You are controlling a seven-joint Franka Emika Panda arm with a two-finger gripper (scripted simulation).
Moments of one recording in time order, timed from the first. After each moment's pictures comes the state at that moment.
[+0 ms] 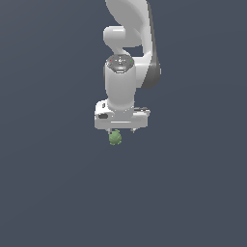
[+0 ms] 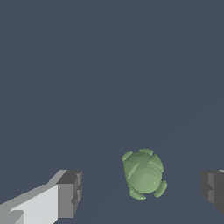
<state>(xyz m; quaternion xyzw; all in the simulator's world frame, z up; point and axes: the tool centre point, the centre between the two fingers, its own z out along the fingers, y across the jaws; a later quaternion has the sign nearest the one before) -0.001 -0.009 0.174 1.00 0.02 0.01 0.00</state>
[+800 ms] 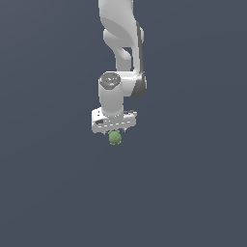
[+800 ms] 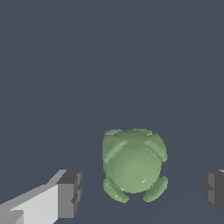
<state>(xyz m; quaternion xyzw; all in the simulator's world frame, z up) -0.051 -0.043 0.098 0.99 0.11 0.00 0.00</state>
